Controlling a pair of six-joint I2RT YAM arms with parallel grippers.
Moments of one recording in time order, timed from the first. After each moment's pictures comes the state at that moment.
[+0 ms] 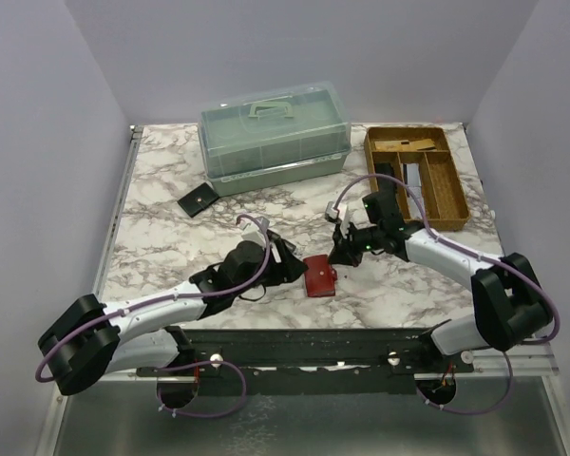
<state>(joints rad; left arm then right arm) -0.91 1.13 0.47 0.21 -0.08 -0.93 0.46 1.41 0.76 -0.22 -0.75 -0.43</state>
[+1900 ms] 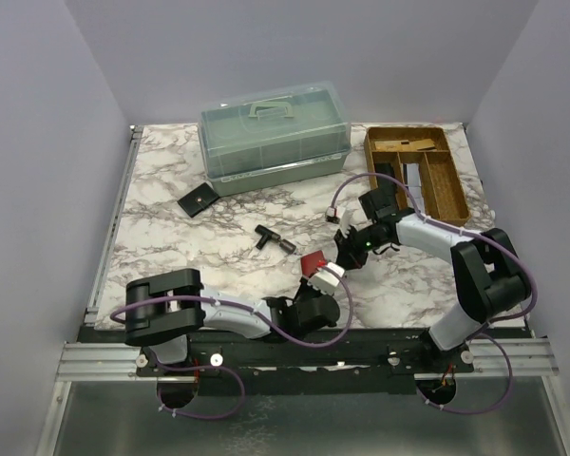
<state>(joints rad) -1.41 1.66 0.73 0.20 -0.77 -0.43 0.42 1.61 0.88 -0.46 -0.73 -0.48</state>
